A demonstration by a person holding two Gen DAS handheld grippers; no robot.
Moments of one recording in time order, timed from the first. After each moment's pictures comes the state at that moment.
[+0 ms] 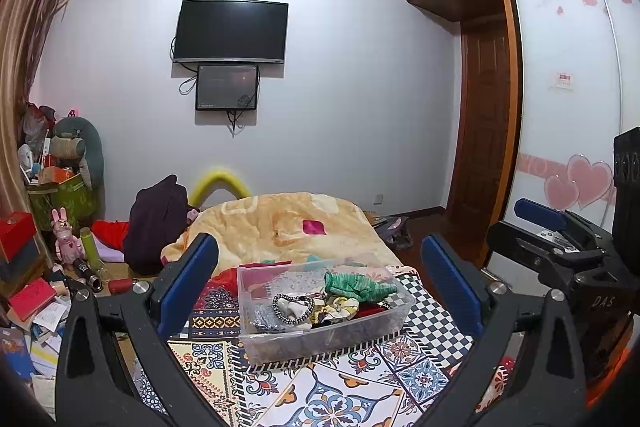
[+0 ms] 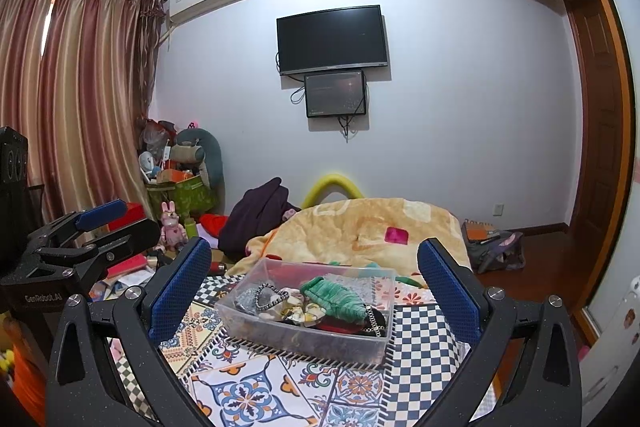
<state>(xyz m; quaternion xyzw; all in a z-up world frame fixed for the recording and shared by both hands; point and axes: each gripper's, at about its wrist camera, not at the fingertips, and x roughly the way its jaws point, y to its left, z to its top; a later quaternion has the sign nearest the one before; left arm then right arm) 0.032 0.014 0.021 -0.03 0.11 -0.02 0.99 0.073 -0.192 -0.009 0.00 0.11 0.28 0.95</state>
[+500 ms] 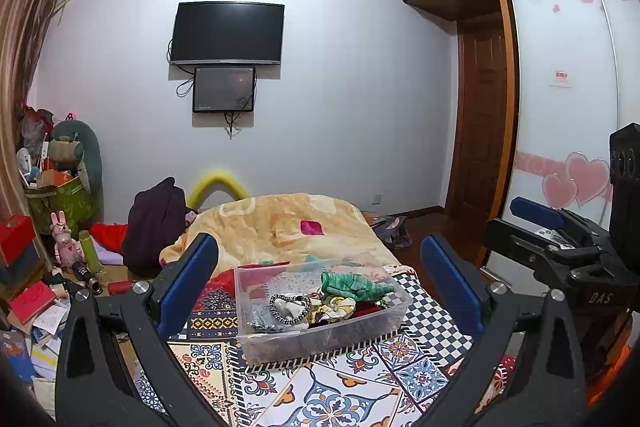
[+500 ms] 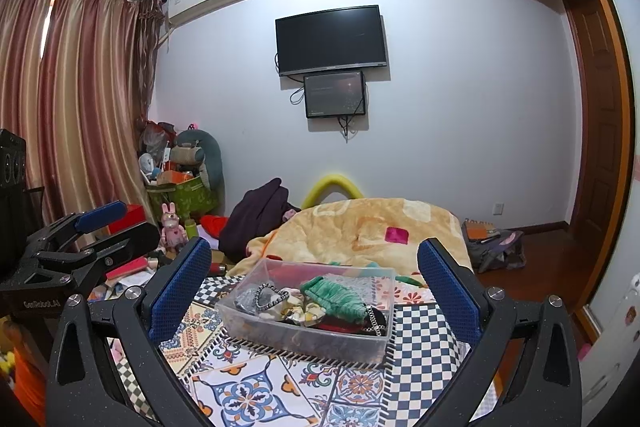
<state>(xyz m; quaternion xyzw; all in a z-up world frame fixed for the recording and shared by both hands) 0.029 0.013 0.020 -0.02 0.11 -0.03 0.99 0.070 -0.193 -0.008 0.00 0.11 0.28 0.95</state>
